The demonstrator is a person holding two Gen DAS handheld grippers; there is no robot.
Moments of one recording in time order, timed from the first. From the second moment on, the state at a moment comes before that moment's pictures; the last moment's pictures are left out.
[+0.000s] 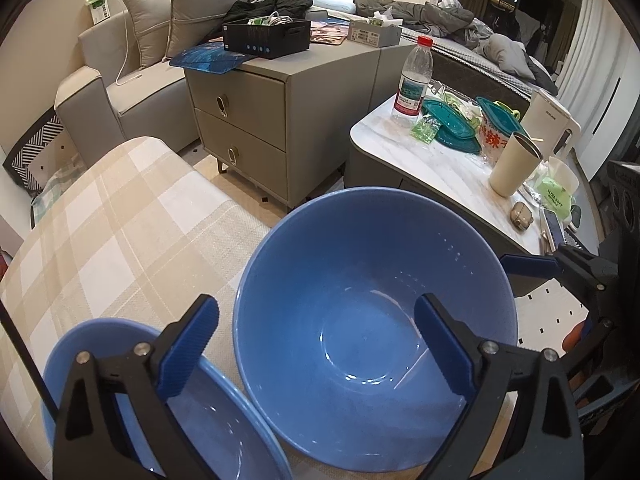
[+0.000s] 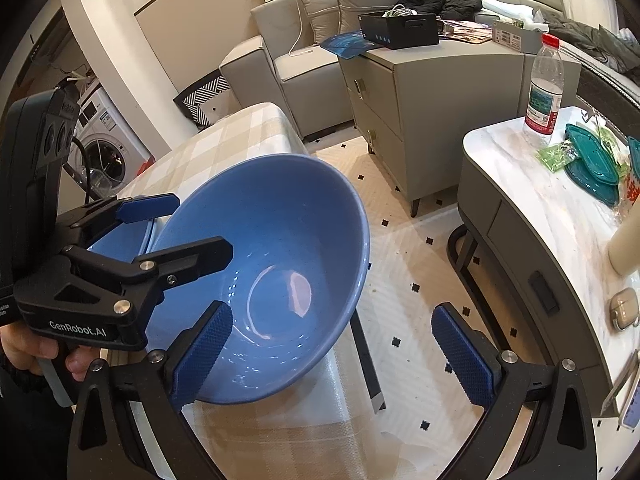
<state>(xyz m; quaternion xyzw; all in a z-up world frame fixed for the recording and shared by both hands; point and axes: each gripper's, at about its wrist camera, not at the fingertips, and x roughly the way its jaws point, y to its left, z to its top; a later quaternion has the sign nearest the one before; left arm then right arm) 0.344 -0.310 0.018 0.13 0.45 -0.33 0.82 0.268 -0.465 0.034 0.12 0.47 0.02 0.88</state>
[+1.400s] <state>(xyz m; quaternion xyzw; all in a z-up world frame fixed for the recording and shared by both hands) 0.343 -0.302 0.018 0.15 0.46 -0.29 0.83 0.272 -0.454 0.035 0.09 0.49 -0.02 0.87</state>
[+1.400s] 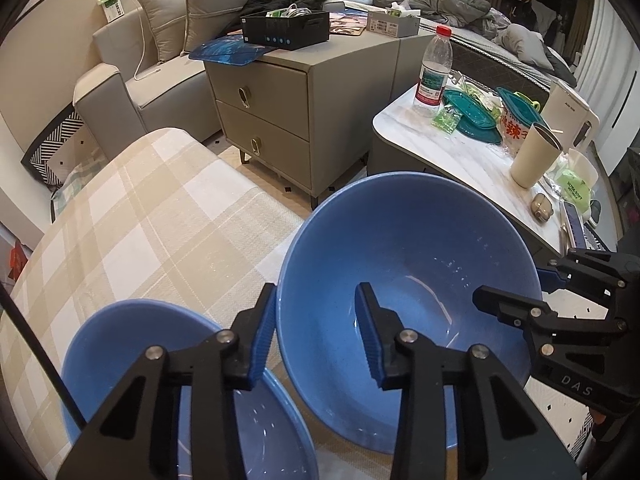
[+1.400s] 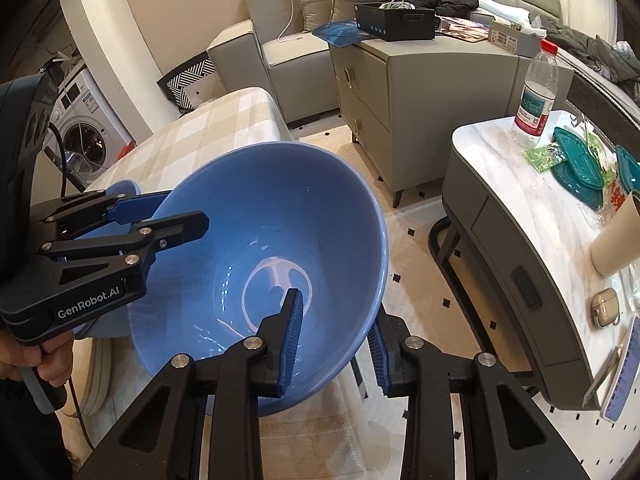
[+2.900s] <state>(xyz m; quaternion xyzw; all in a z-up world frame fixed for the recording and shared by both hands) 0.327 -0.277 0.070 0.11 0.42 -0.27 0.86 0.266 -0.435 0.098 0.04 0.46 -0.03 0.89</state>
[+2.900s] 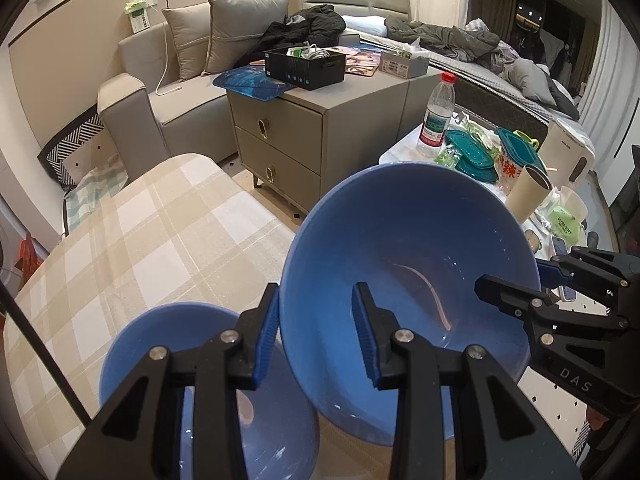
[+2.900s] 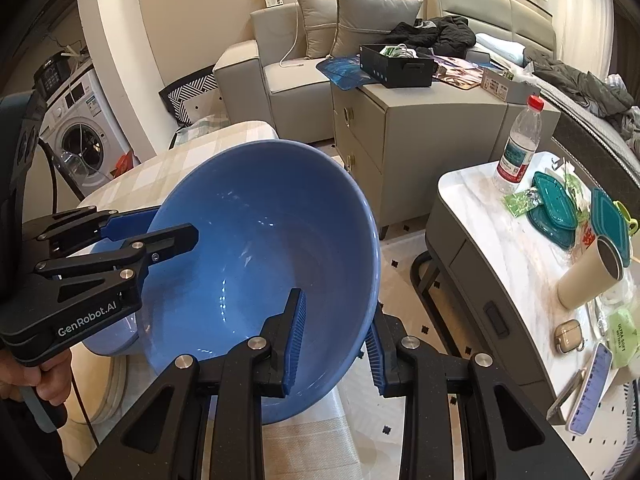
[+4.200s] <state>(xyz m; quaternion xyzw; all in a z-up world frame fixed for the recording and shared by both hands) 0.314 -0.158 0.115 0.05 0.38 -0.19 0.90 0.285 -0.317 0.150 -0.03 0.42 0.05 0.91</state>
